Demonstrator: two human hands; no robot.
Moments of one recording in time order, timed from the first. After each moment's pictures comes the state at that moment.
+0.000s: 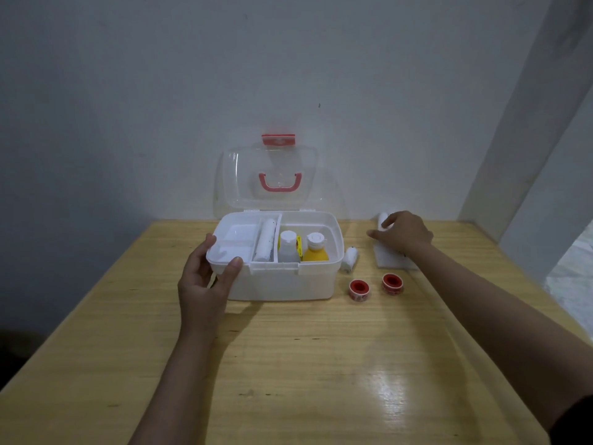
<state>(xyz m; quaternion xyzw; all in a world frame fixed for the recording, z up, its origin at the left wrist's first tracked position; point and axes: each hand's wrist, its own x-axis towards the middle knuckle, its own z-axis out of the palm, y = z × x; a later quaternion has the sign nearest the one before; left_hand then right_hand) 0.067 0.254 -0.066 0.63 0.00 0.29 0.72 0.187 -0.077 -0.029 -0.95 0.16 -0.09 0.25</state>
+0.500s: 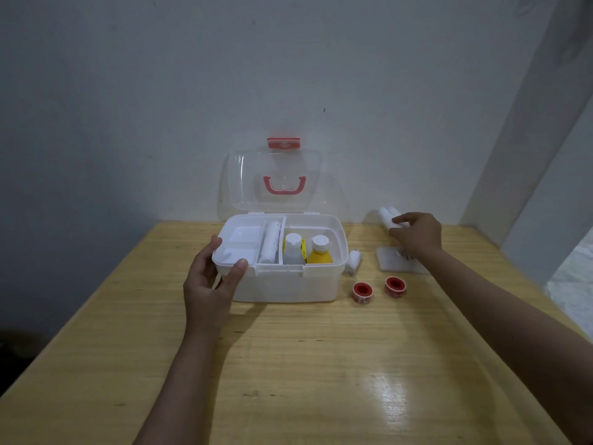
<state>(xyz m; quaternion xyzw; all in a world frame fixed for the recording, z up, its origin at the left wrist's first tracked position) 0.066 0.255 -0.066 0.63 -0.01 0.28 0.73 0.173 -0.084 -0.024 -0.88 0.15 -0.19 0.41</state>
